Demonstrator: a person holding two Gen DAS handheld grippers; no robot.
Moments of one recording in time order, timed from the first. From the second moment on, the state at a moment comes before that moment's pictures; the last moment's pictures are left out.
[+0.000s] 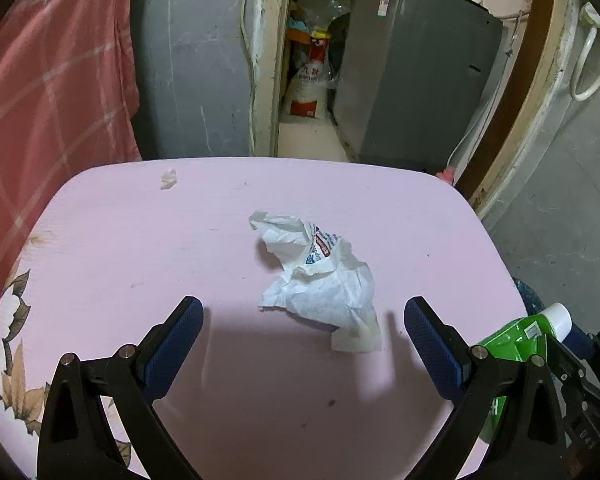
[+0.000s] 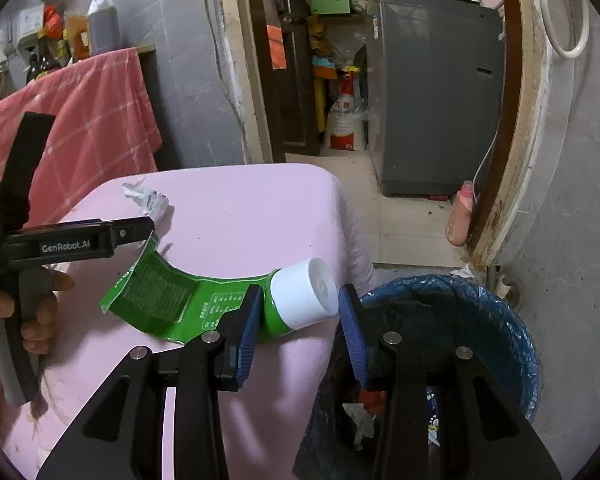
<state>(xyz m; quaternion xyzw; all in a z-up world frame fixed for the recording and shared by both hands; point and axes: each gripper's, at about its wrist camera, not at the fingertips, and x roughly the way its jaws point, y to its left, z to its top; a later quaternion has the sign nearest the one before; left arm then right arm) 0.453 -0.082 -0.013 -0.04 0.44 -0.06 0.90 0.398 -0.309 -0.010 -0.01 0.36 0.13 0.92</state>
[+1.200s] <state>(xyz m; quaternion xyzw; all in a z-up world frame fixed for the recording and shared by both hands) 0.433 -0.076 -0.013 -0.09 0.43 -0.10 0.89 0.386 -0.323 -0.013 0.03 0.35 0.14 0.93</state>
